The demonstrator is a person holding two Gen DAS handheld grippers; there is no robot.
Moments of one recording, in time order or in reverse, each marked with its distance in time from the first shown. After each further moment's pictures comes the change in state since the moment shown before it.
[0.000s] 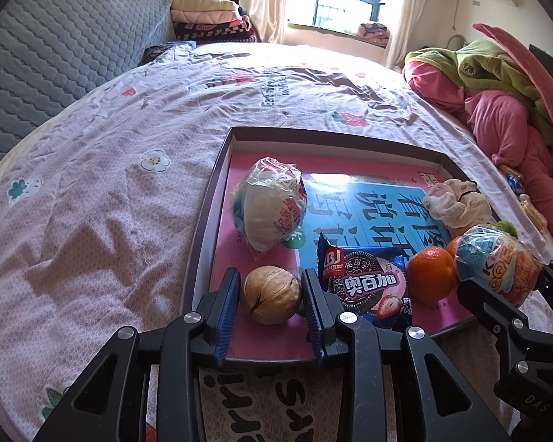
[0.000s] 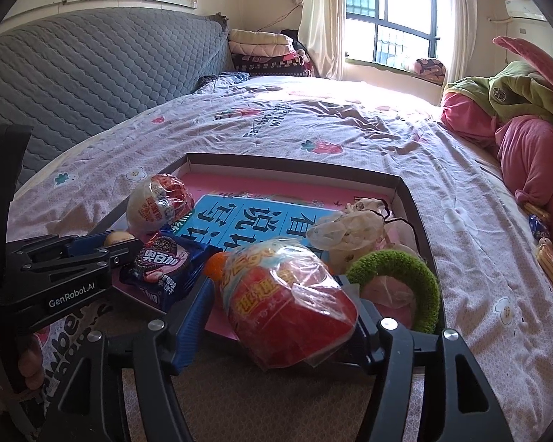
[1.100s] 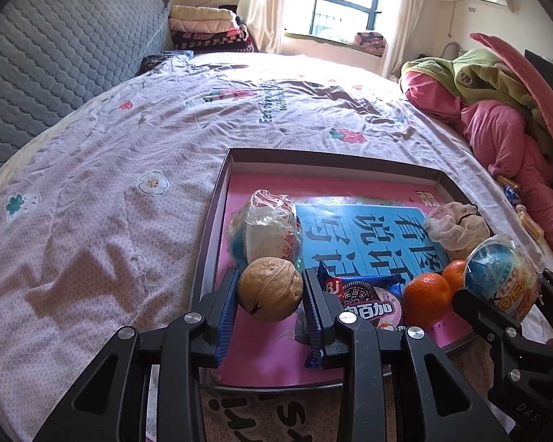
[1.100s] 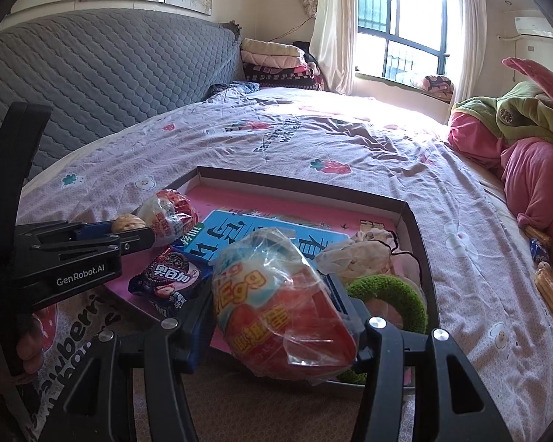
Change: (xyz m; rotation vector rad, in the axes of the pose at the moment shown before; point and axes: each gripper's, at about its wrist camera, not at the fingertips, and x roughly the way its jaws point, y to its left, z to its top) left arm -0.002 0.001 0.014 0.002 -0.039 -0.013; right arm -0.002 0.006 0.008 -0.035 -0.040 0.013
